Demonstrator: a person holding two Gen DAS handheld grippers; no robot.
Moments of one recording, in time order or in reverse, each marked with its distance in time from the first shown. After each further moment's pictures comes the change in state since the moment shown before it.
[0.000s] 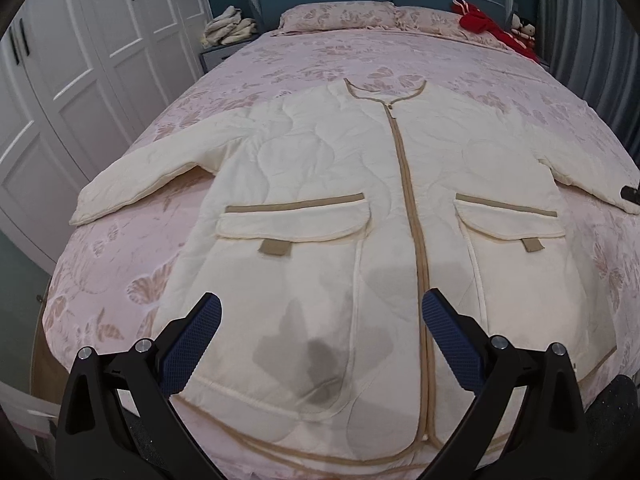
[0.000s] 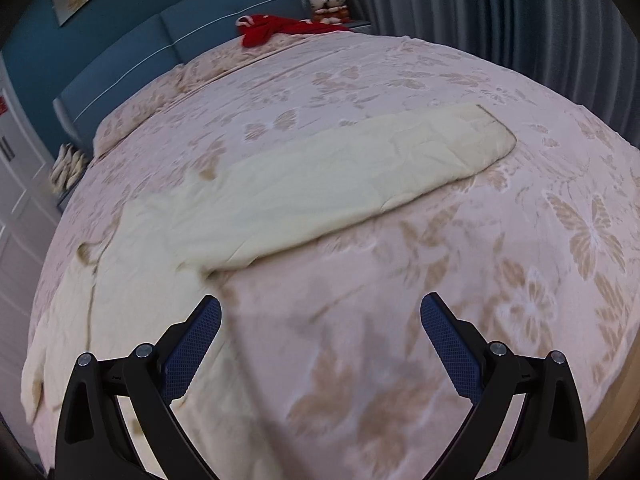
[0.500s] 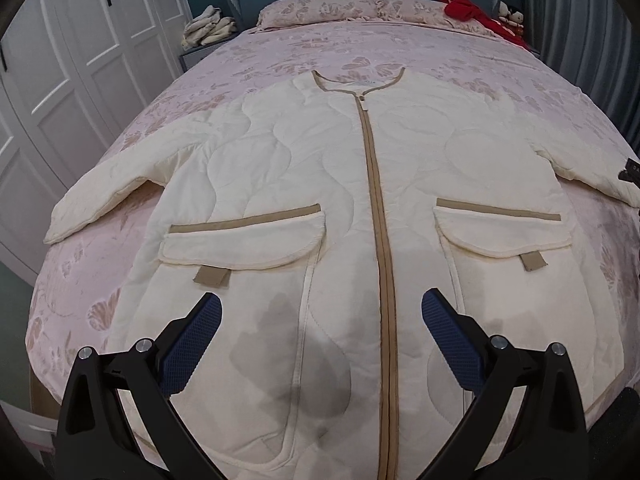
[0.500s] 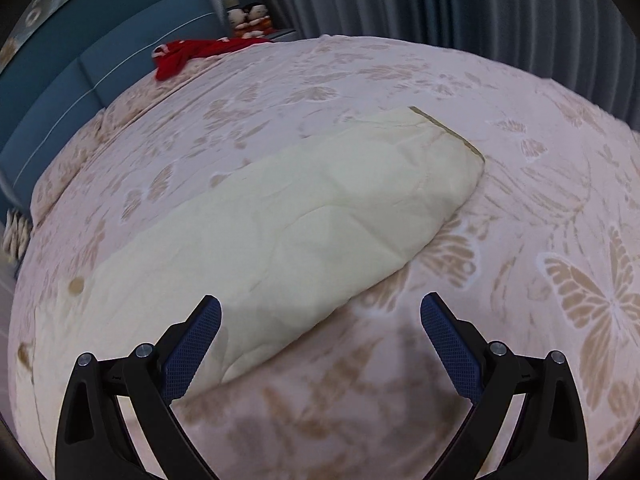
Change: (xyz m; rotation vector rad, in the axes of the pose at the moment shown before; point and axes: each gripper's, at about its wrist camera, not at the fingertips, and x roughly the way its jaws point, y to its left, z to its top) left arm 0.042 -0.037 0.015 0.034 0.011 -0.016; right arm 0.107 -0.107 0.083 0.195 -0.039 -0.127
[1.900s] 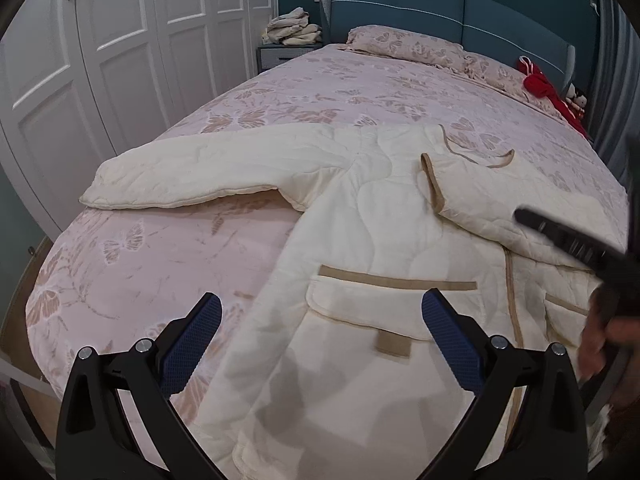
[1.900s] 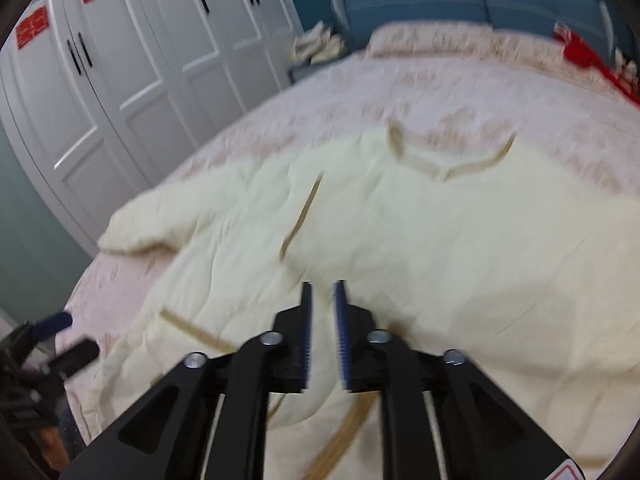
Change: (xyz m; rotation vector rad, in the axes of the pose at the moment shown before) left arm 0.010 0.150 0.017 -0.278 -0.090 0.055; right arm -0.118 0.375 -0.265 -0.871 0.238 0.793
